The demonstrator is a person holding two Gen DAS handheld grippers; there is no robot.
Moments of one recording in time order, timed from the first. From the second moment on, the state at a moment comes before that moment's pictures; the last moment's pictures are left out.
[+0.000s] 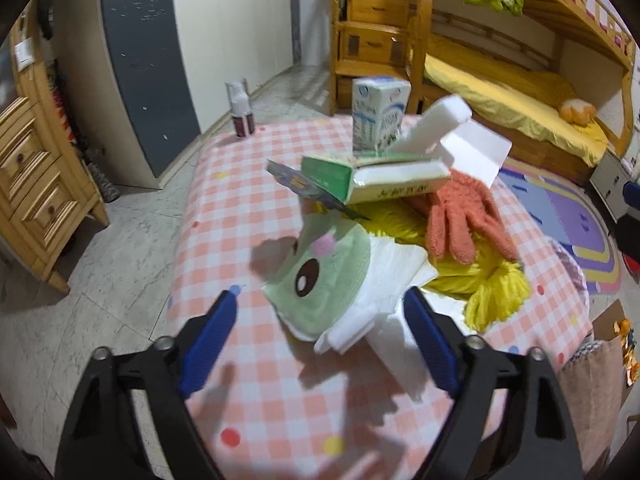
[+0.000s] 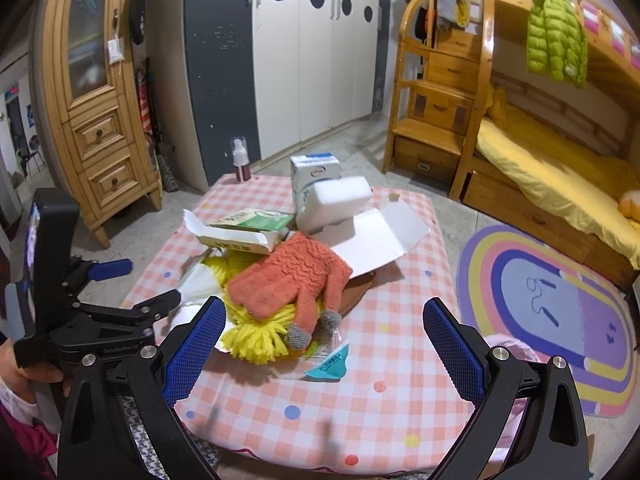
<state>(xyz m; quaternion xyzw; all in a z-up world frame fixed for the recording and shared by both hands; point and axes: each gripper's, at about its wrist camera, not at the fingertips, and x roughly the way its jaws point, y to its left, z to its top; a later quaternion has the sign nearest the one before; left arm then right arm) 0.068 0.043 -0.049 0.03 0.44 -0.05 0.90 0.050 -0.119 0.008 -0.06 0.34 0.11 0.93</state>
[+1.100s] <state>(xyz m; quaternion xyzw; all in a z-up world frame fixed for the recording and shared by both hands) 0.017 0.106 0.017 -0.06 0.36 -0.04 0.93 0.045 -0.103 0.016 -0.06 0.32 0.15 0.93</state>
